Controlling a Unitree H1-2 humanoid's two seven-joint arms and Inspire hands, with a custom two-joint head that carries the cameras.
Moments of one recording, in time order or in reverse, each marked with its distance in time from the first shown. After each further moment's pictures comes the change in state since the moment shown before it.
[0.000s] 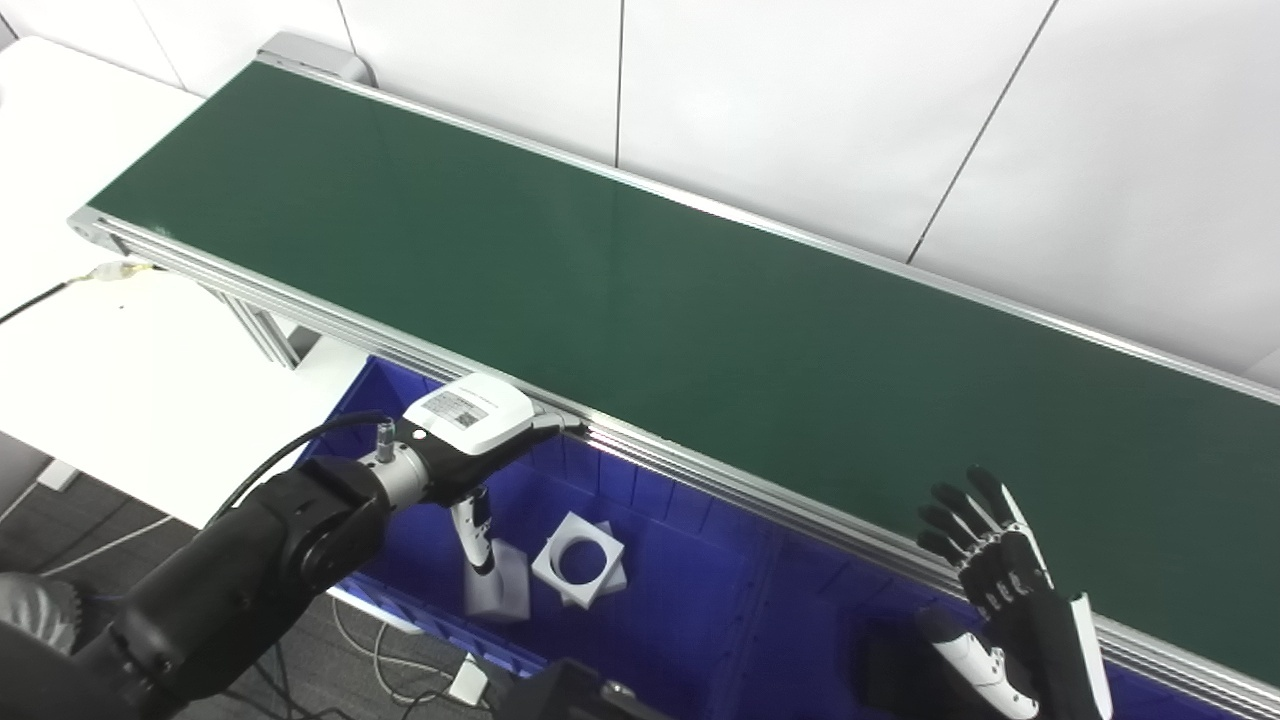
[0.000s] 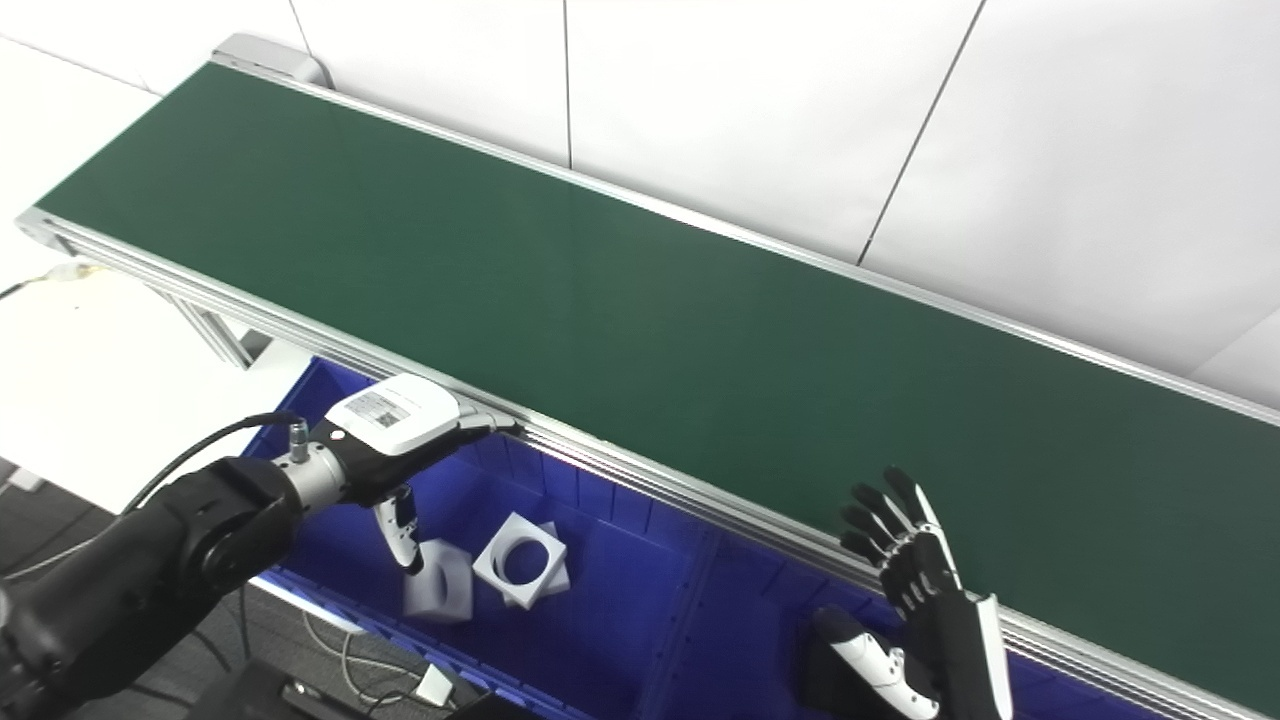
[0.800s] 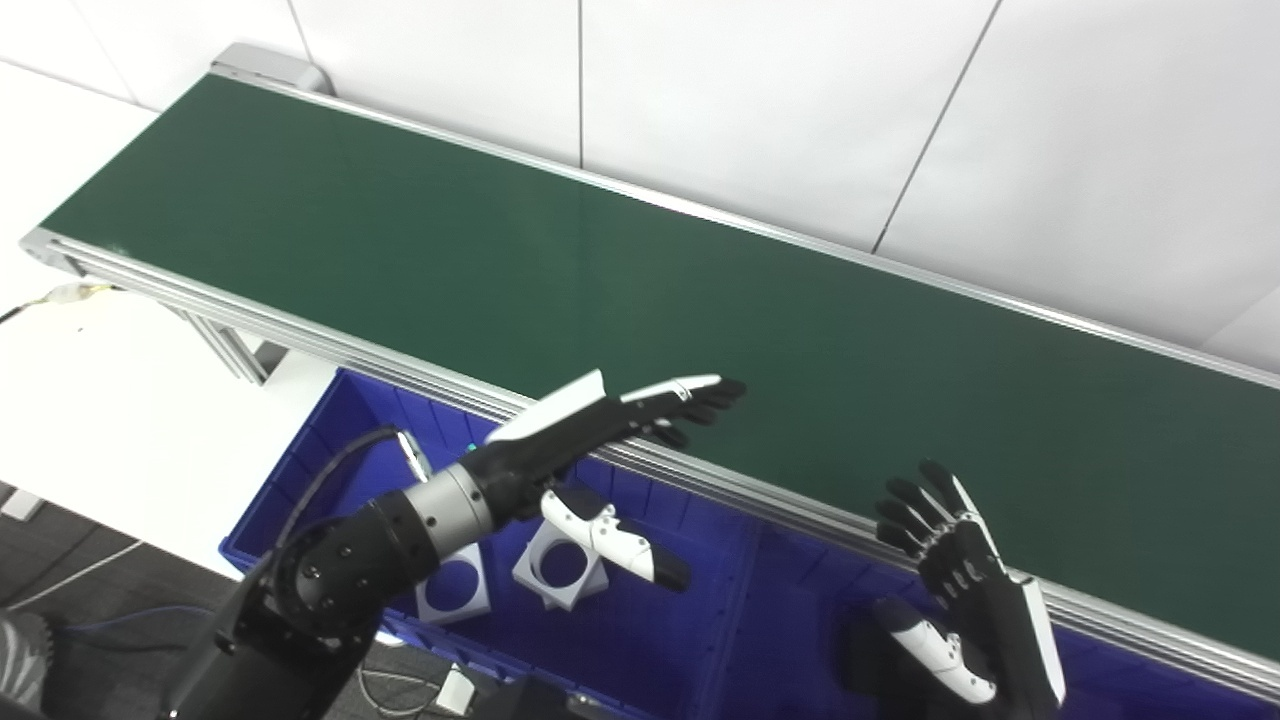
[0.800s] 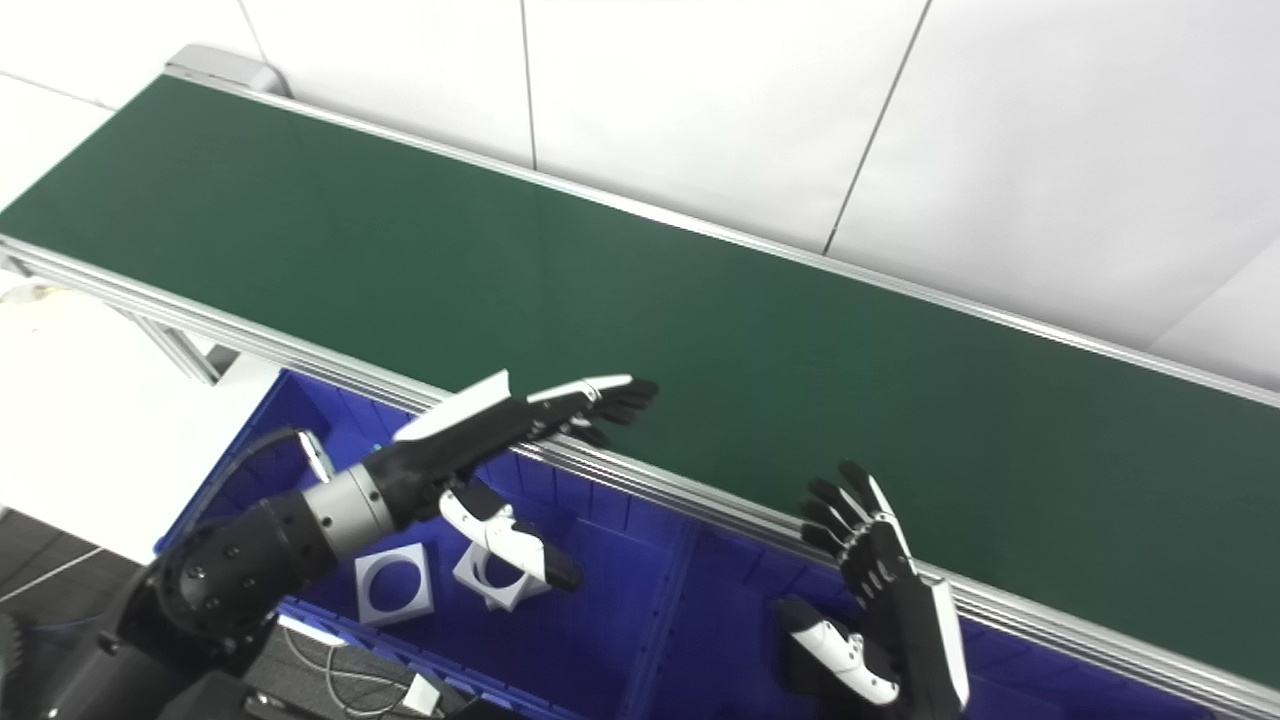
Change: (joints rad) left arm -0.023 -0.247 -0.021 -0.204 -0.789 0.108 -0.056; right arm 0.018 0.033 0.013 0.022 -0.030 -0.001 -0.003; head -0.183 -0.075
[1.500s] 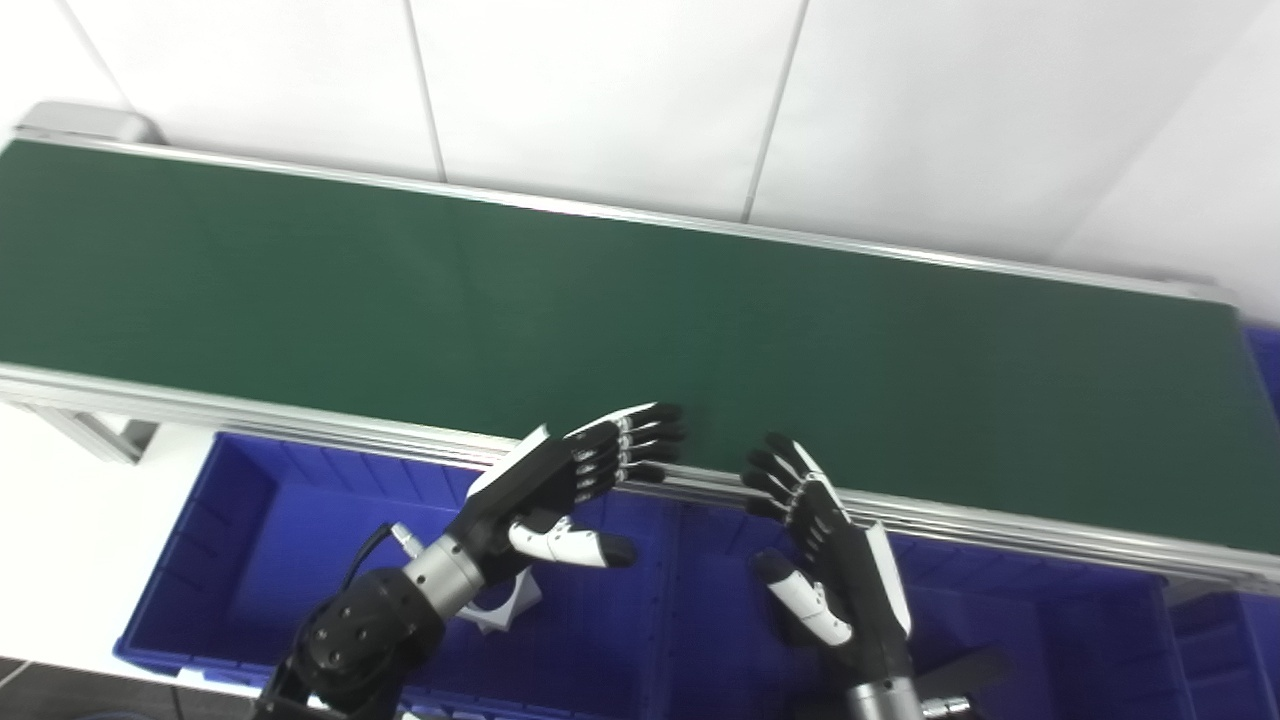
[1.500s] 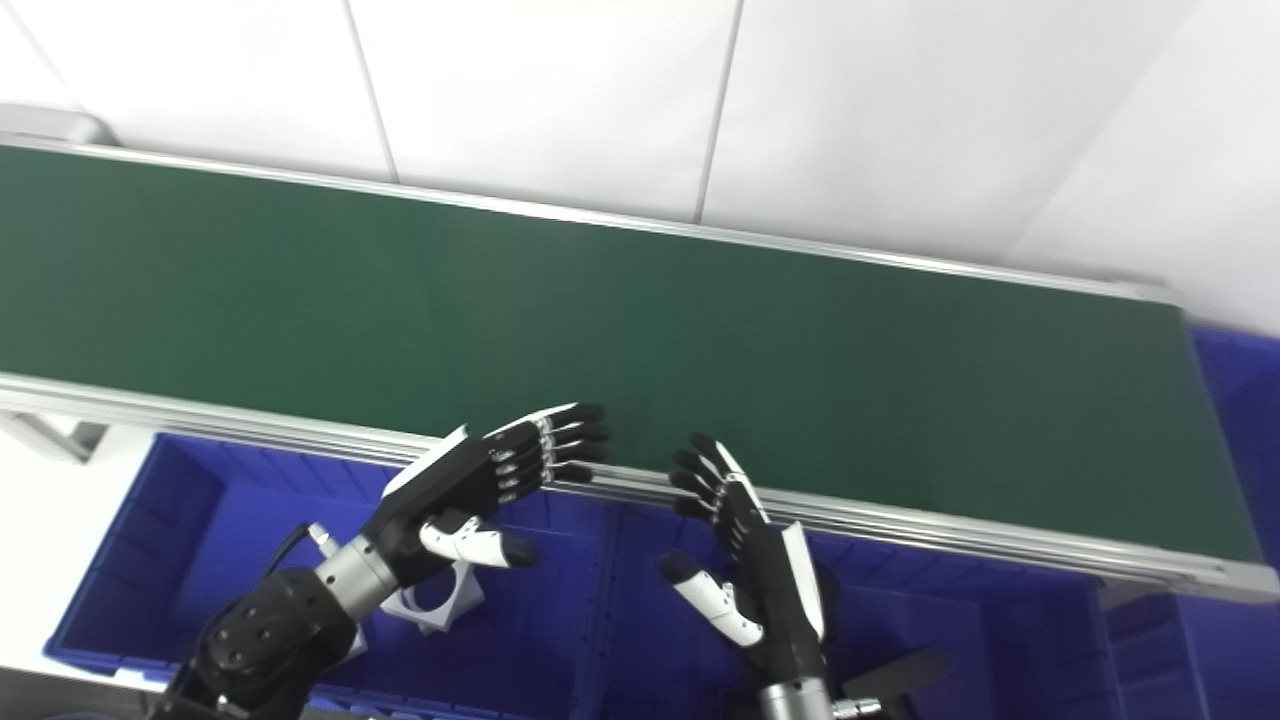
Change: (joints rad) left arm -0.059 -0.121 -0.031 0.487 -0.305 -0.229 0.001; right arm 0.017 0.105 0.052 0.125 -0.158 -0.118 -0.108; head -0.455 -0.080
